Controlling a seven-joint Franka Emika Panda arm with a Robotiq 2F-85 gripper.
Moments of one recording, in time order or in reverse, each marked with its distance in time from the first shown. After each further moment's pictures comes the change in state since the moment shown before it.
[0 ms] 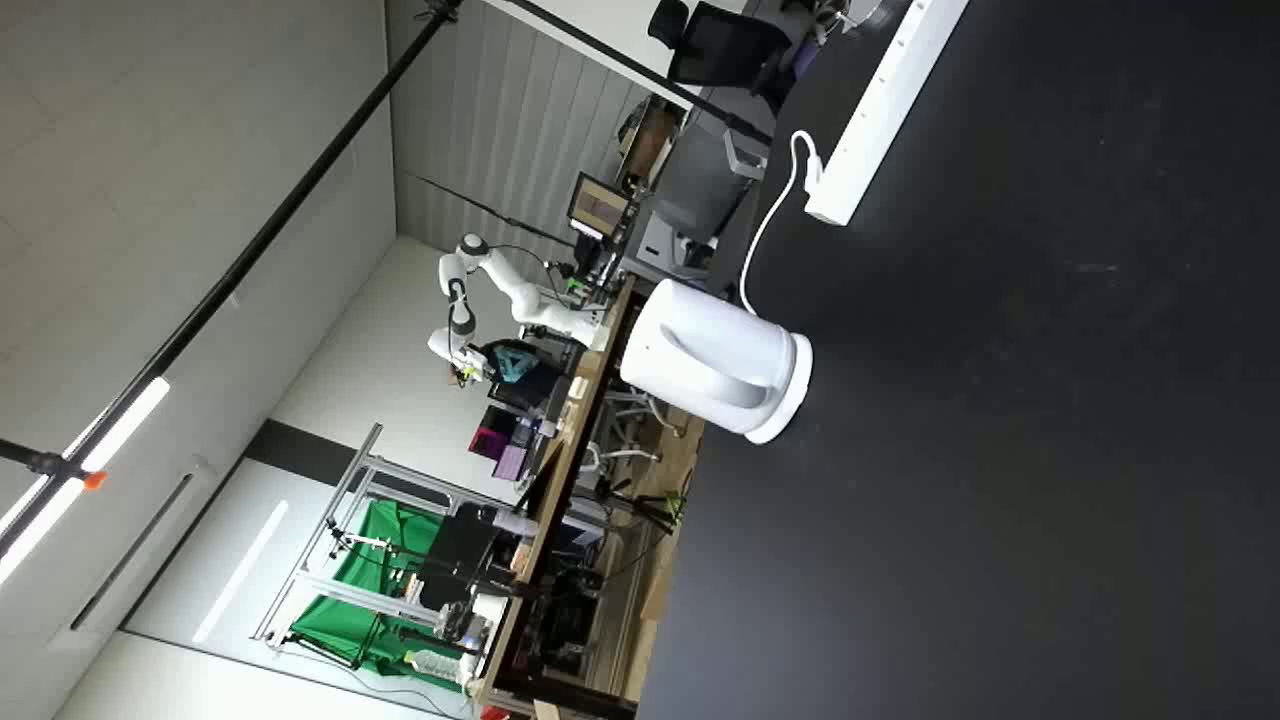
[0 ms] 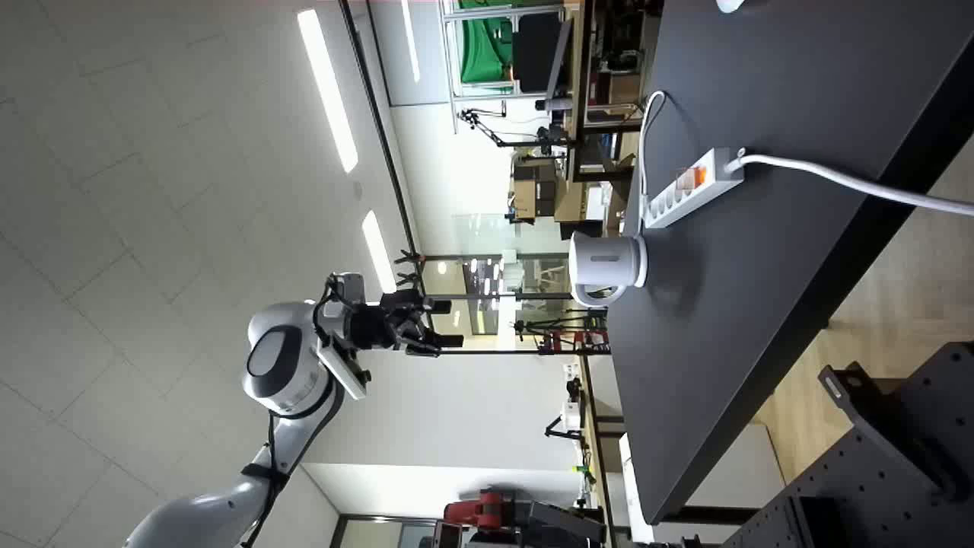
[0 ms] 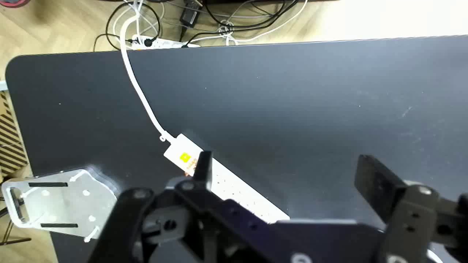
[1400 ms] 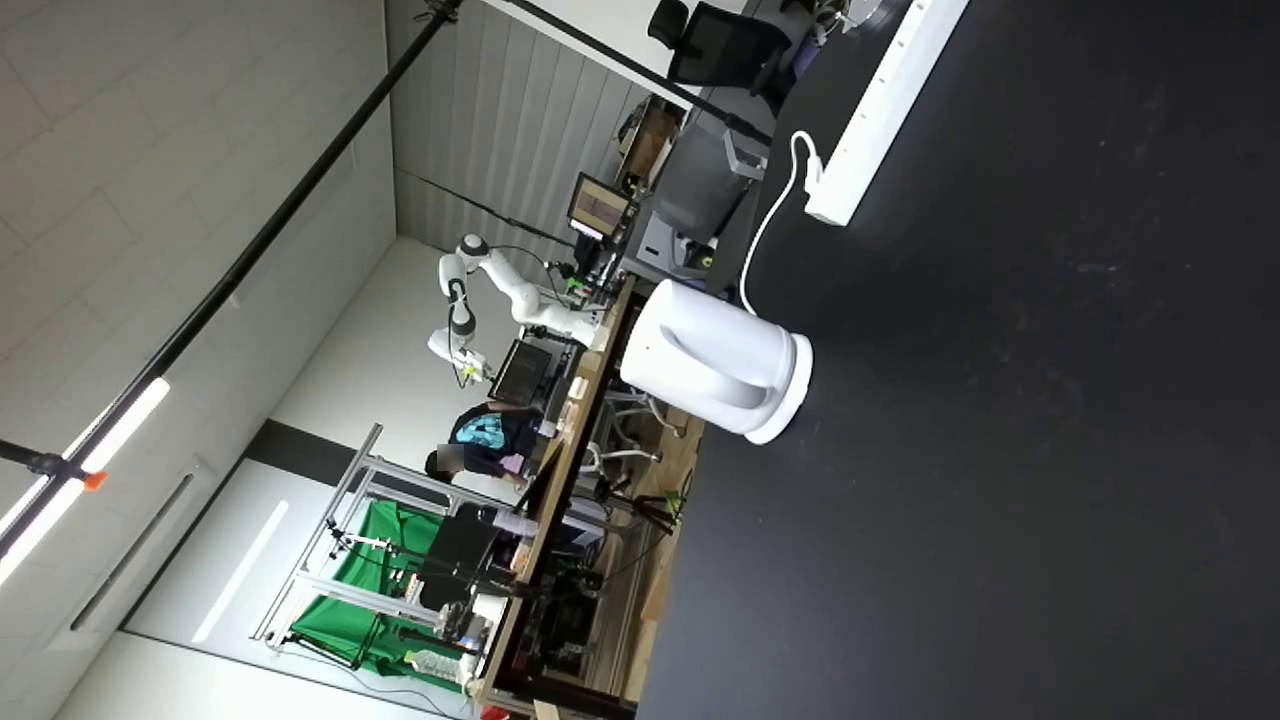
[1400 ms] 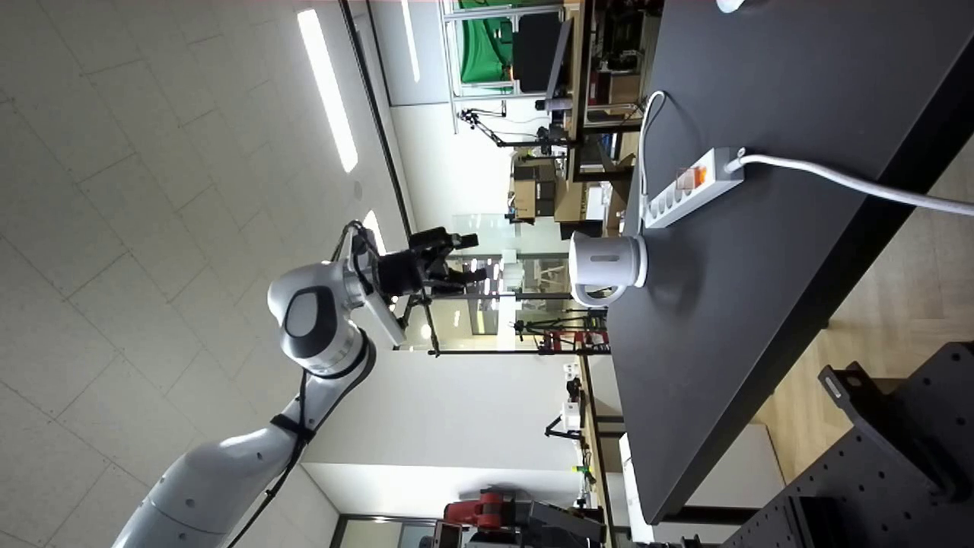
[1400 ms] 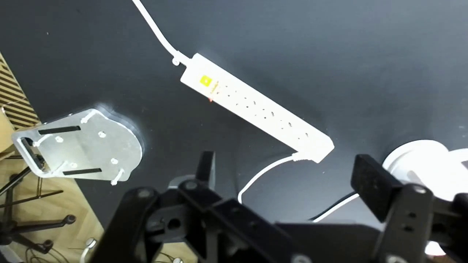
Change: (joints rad) arm -0.039 0.195 -0.065 0.008 0.026 0.413 0.013
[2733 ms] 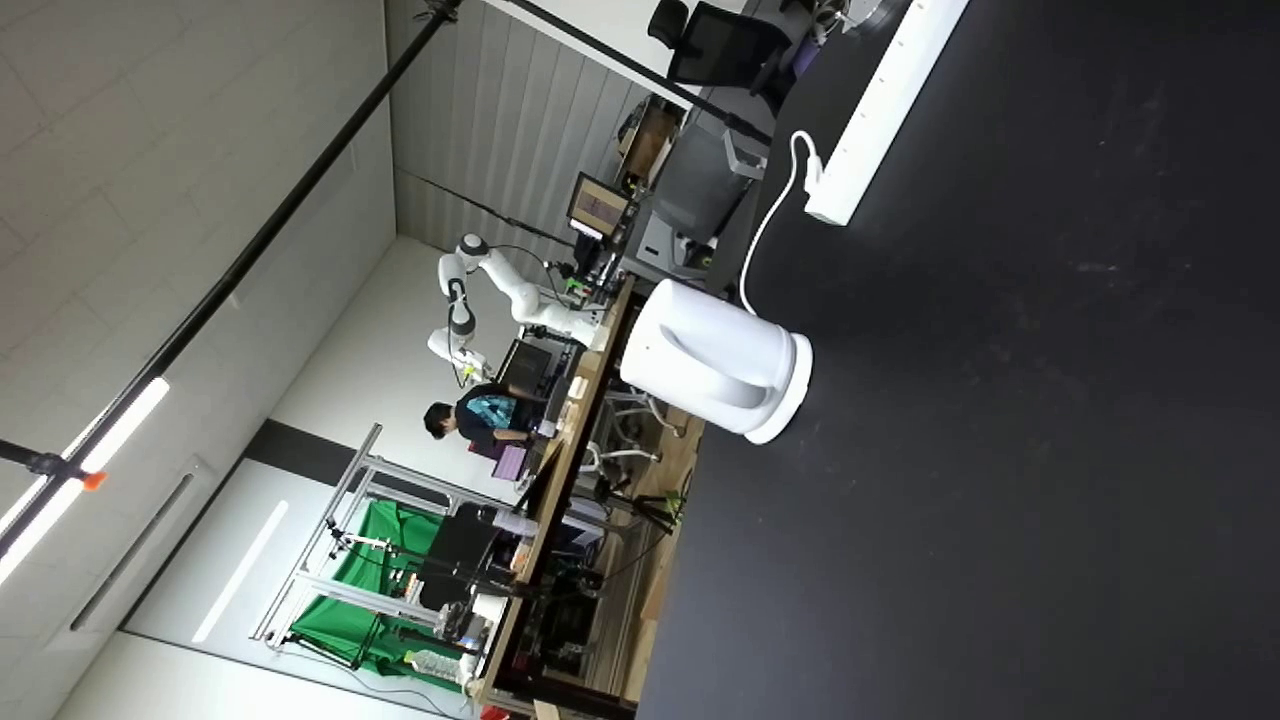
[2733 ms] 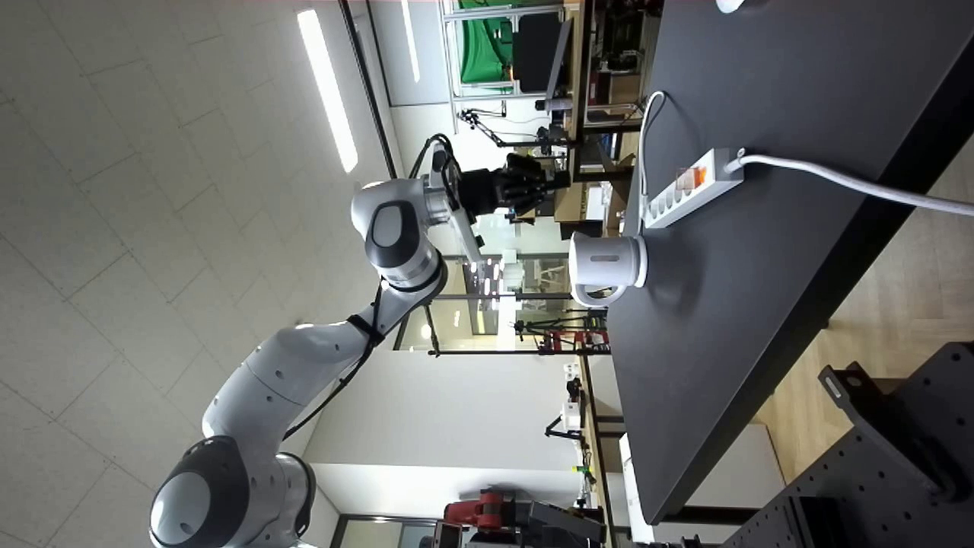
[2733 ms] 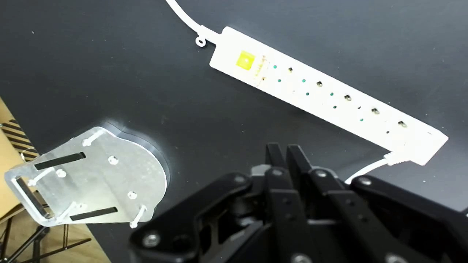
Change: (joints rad) arm -0.055 0.520 -0.040 0.285 0.052 0.127 0.035
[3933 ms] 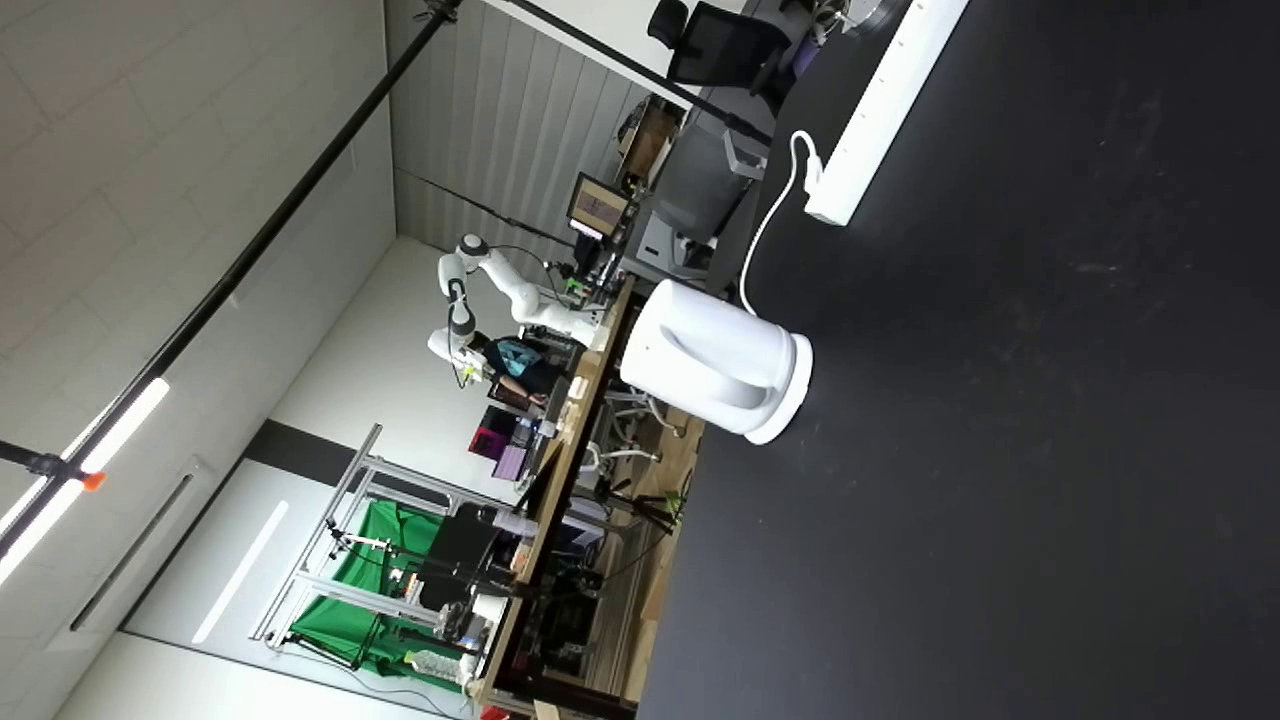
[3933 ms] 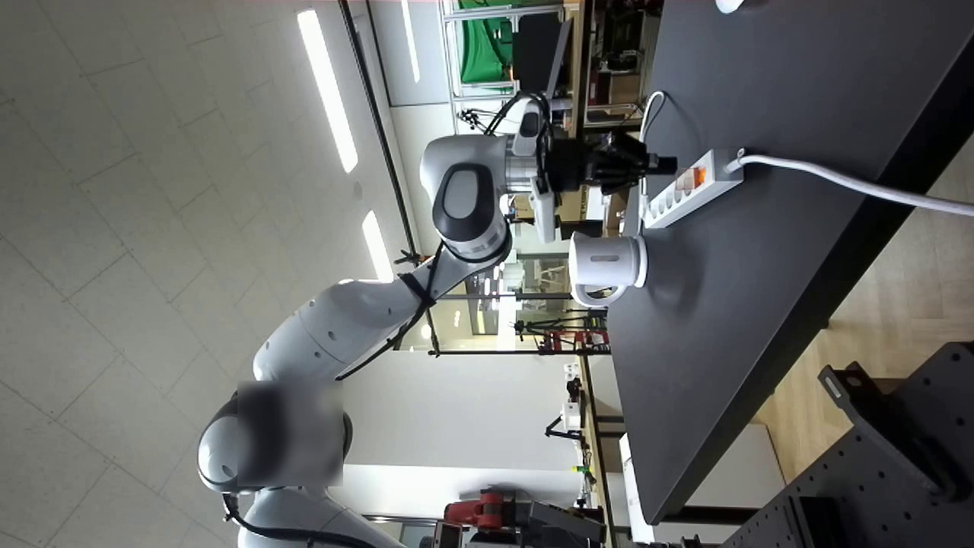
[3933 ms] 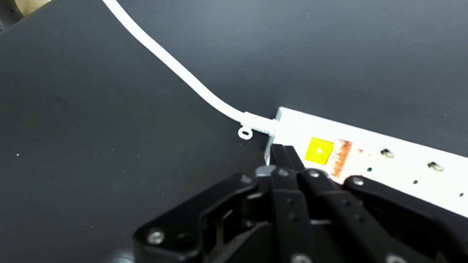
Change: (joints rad) arm -0.094 0.257 -0.027 0.021 0.087 0.029 0.000
